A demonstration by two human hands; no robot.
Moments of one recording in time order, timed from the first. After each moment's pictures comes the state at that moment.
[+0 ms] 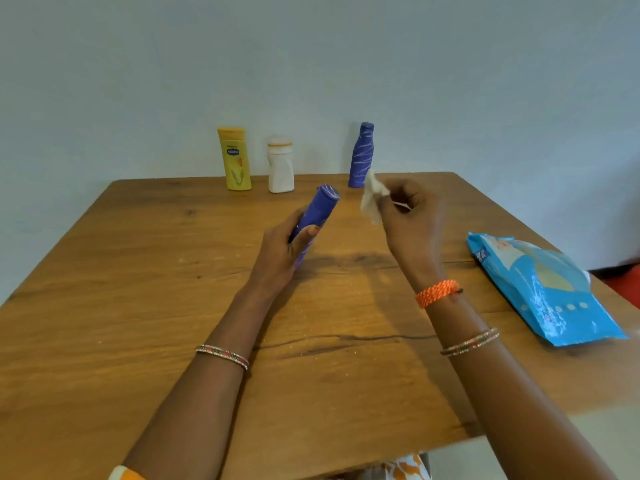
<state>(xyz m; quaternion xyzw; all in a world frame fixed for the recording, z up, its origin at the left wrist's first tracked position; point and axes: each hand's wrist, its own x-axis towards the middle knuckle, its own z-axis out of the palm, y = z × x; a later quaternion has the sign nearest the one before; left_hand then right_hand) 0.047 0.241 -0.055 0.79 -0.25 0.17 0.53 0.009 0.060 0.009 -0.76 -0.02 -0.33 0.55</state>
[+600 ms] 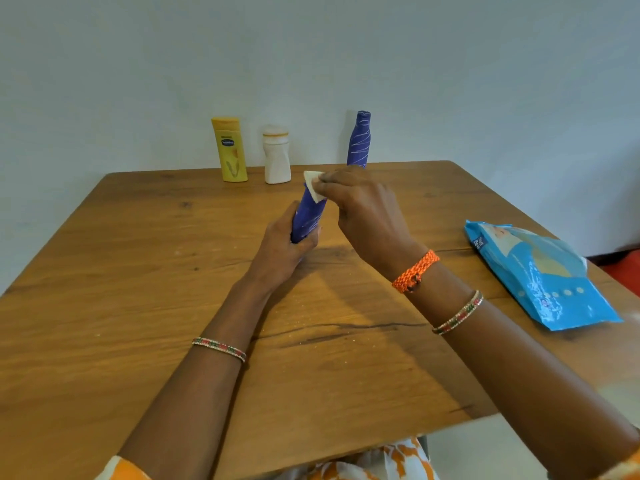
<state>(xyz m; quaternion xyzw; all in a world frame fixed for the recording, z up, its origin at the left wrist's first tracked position) 0.037 0.236 -0.050 0.80 -0.23 0.13 0.54 0.004 0.091 0.024 -0.87 -0.30 -0.38 0.14</state>
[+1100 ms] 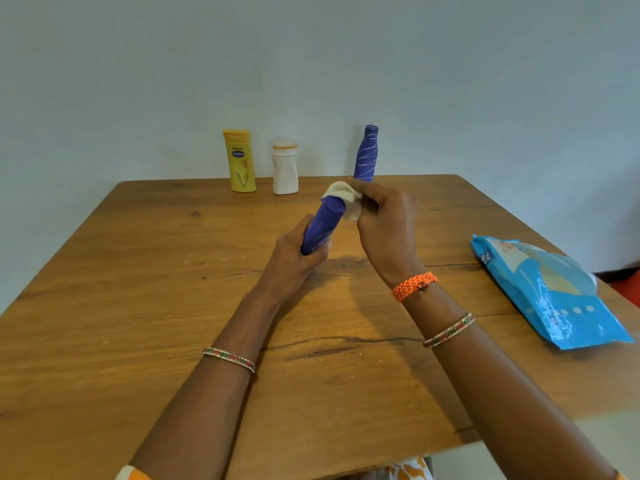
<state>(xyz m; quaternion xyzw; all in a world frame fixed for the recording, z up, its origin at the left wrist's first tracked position) 0.040 0.236 -0.053 0.80 -0.26 0.14 0.52 0.012 0.093 0.017 -0.83 -0.11 -0.35 0.42</state>
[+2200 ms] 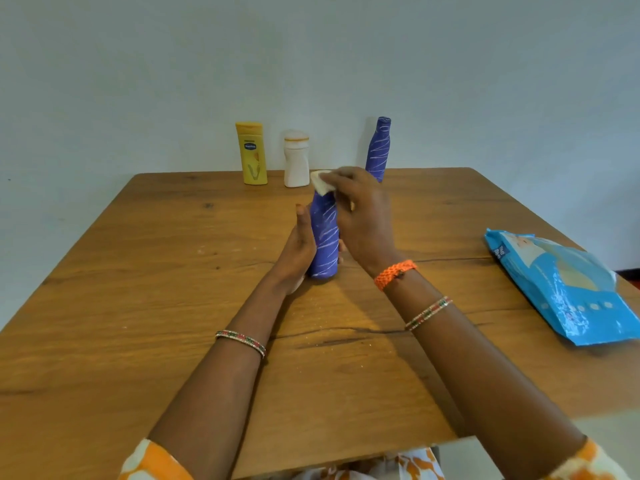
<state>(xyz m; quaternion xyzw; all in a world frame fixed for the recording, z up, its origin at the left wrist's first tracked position) 0.029 0.231 -0.042 0.67 -0.14 -0.03 0.73 0.033 0.121 0.002 -0.82 -0.20 -0.40 0.35</state>
